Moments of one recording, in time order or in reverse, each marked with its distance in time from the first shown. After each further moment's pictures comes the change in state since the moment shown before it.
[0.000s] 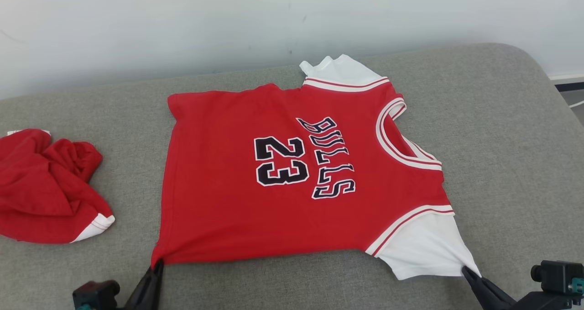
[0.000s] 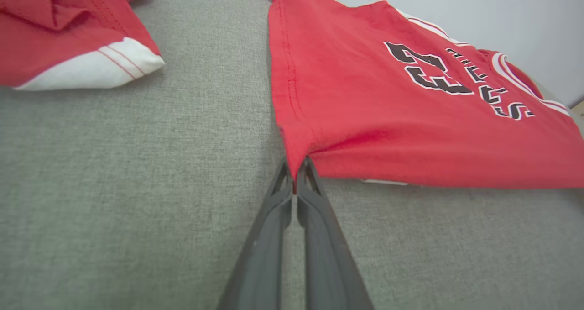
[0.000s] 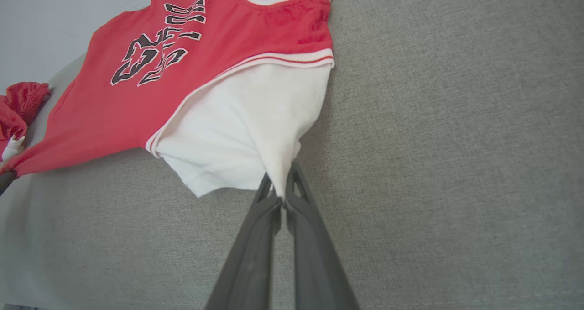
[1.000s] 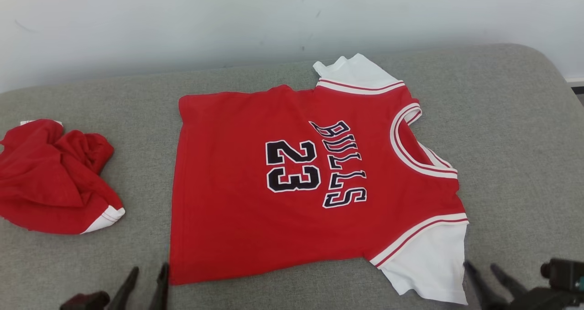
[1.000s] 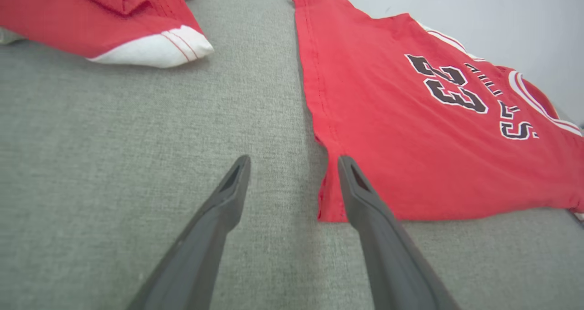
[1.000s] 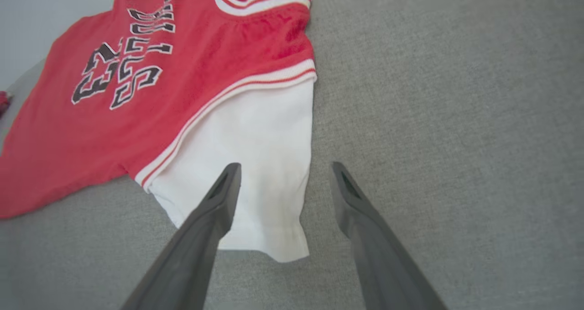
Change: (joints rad) left arm 0.094 0.001 0.029 -0.078 -0.009 0.012 -0.001; right arm 0.021 0.010 -0.015 -0.009 -0.021 -0.097 0.029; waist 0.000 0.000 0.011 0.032
